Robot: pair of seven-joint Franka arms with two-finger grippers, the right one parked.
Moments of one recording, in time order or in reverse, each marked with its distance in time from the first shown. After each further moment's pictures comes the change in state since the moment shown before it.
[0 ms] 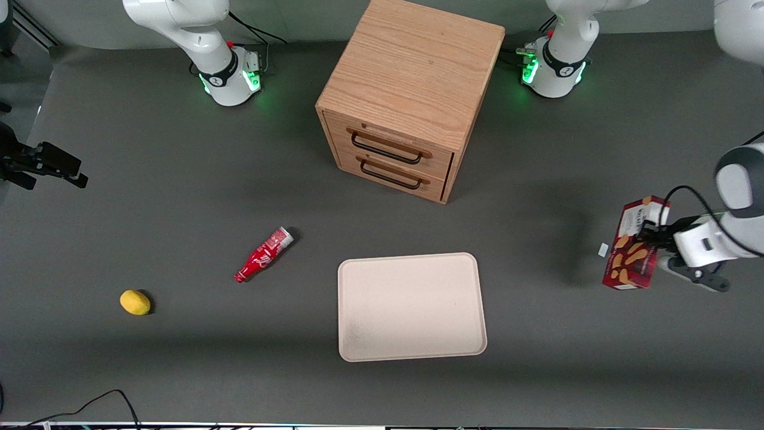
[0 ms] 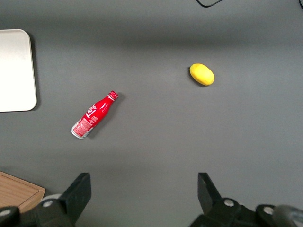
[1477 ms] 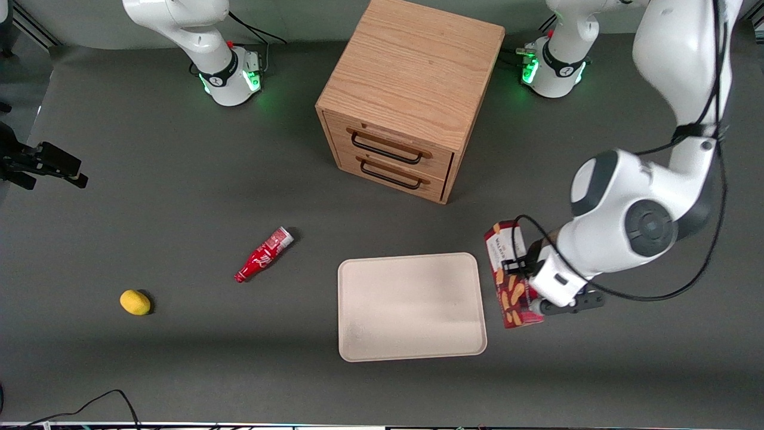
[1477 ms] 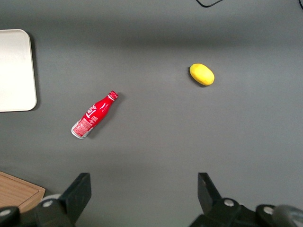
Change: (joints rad) arm -0.042 0.257 -0.540 0.258 0.221 0.217 -1.091
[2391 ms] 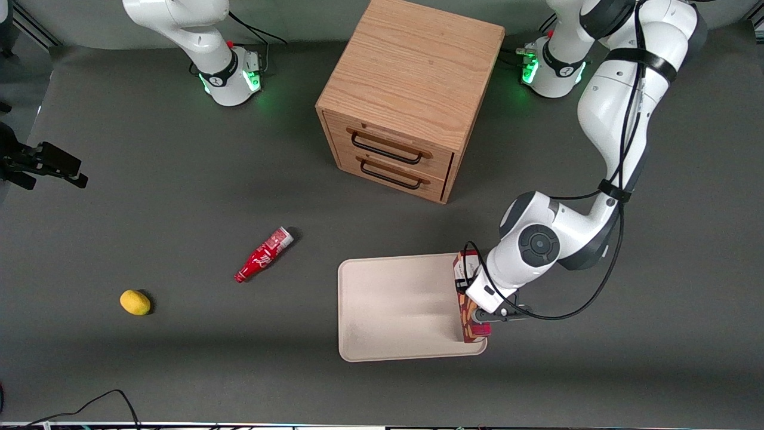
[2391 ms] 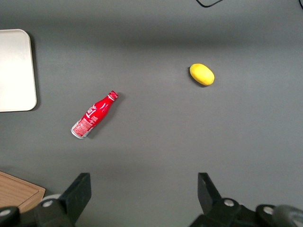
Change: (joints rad) arm -0.079 0.191 0.001 -0.055 0.201 0.316 -0.085
